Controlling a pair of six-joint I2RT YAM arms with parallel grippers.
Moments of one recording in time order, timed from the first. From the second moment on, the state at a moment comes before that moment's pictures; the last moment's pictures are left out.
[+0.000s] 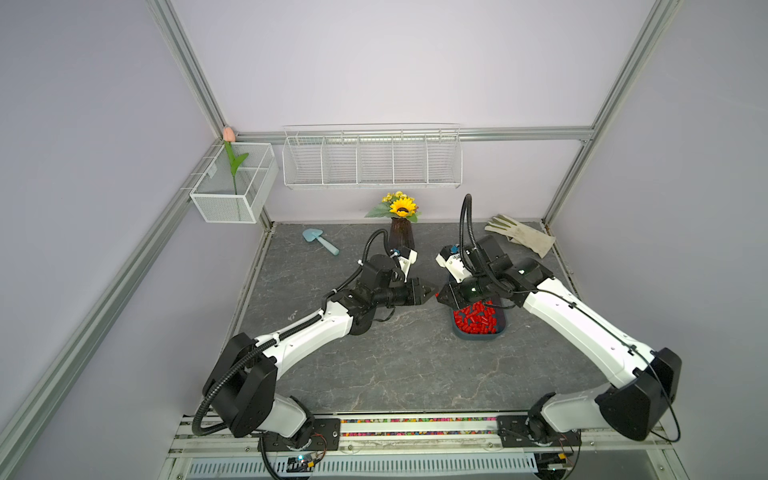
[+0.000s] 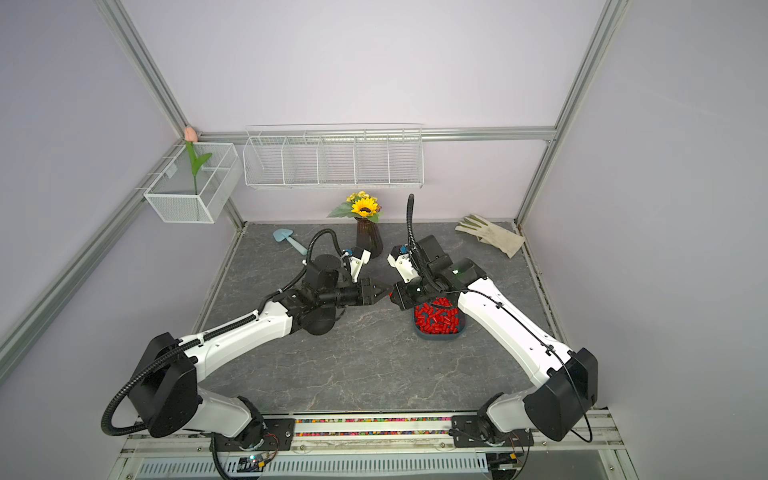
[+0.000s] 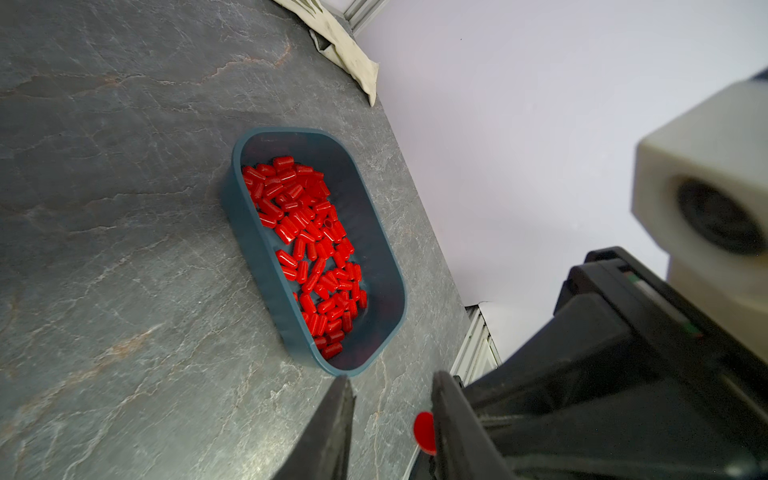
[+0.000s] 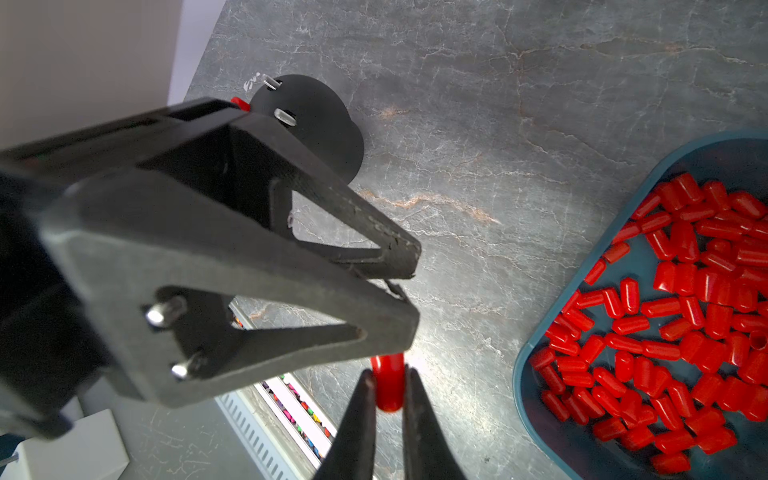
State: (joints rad) left arm -0.76 1.47 0.99 0.07 0.48 -0.75; right arm 0.62 1.41 1.36 -0.93 -0.32 0.21
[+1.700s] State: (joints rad) left arm -0.77 1.47 0.96 0.12 0.47 -0.78; right arm 0.61 1.41 1.37 -0.95 -0.32 0.21
